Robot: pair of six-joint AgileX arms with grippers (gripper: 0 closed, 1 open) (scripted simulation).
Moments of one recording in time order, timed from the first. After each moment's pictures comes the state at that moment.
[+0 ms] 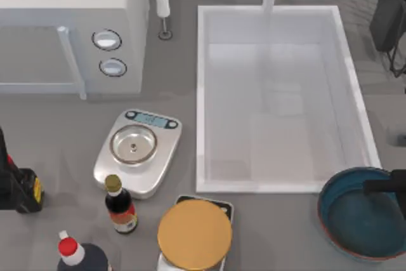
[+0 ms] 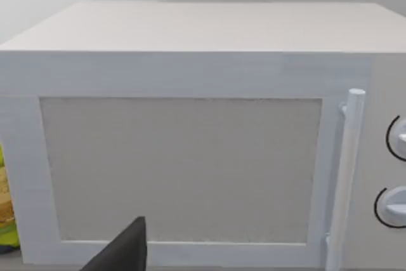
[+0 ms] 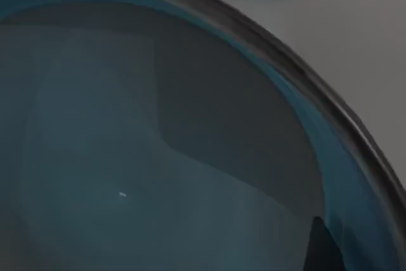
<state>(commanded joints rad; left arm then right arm) 0.00 0.00 0.00 0.00 0.00 0.00 0.22 1.55 0.82 -0.84 0.00 0.23</state>
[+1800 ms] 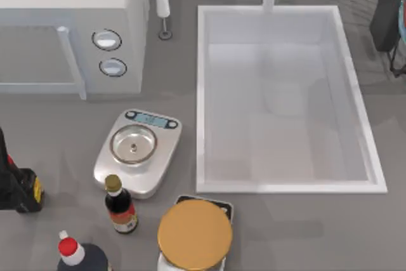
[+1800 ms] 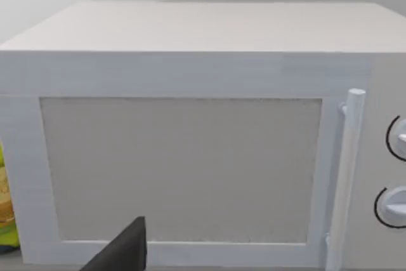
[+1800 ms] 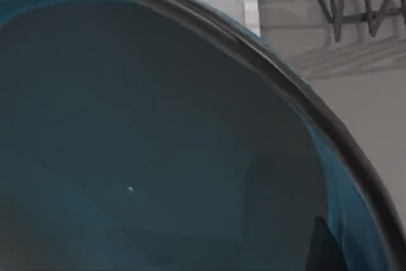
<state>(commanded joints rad) 0.00 0.00 0.00 0.00 0.00 0.00 -0.14 1.27 1.33 -0.97 -0.28 0.12</state>
